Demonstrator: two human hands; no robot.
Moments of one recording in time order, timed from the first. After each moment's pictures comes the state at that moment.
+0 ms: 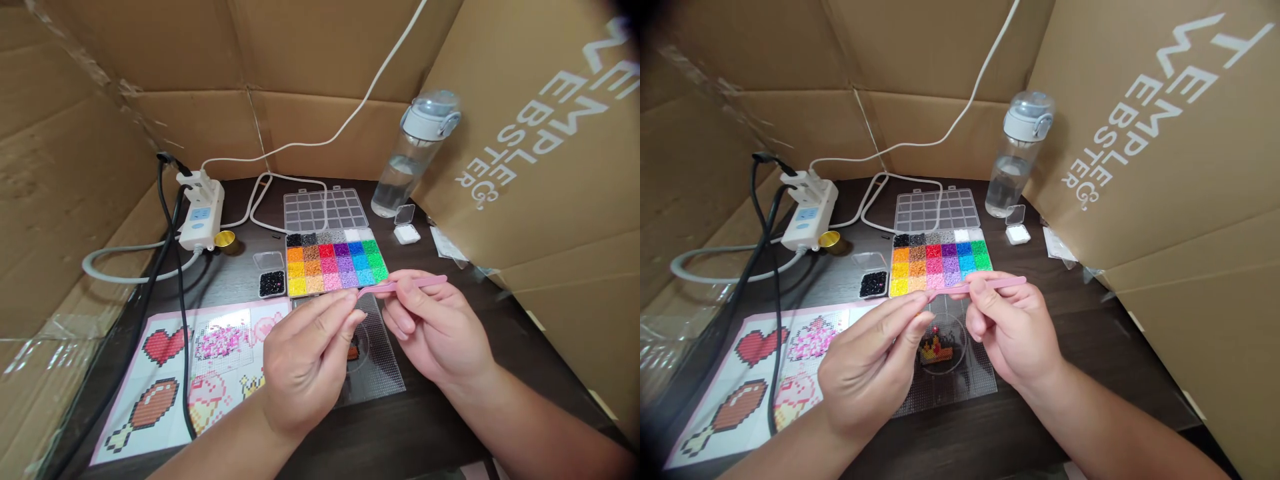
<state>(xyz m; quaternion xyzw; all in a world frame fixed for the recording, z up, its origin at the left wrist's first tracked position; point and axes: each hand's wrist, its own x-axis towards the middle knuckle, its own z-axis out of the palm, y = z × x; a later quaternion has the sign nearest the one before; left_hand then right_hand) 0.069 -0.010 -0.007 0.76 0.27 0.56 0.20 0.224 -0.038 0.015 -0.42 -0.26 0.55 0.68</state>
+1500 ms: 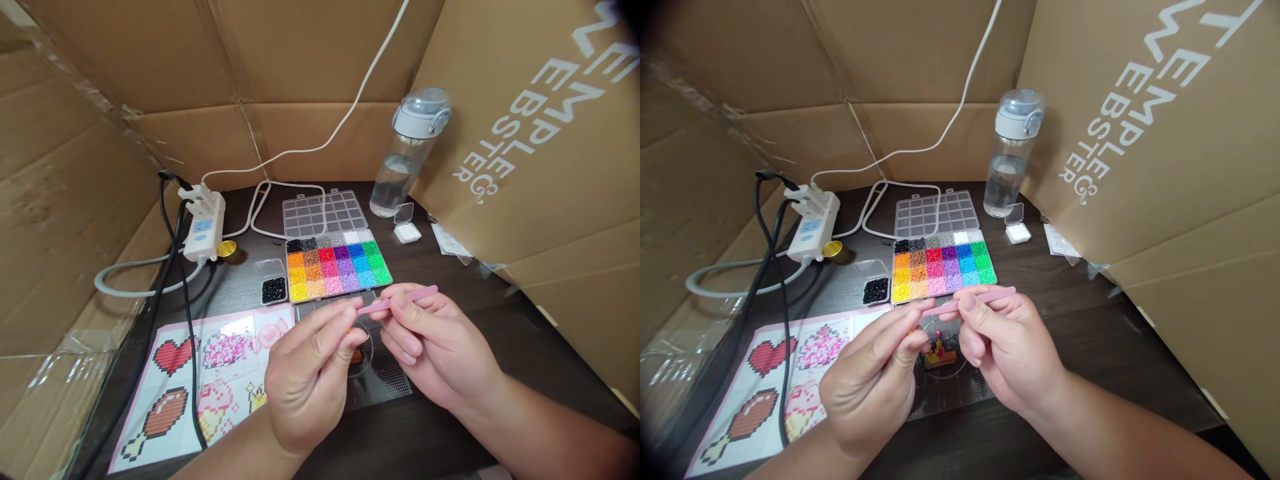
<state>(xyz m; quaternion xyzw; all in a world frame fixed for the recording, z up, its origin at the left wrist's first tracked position) 0.070 -0.018 -0.012 0.72 0.25 0.58 0.28 0.217 -0.047 0.025 -0.38 -0.22 0.63 0.65</state>
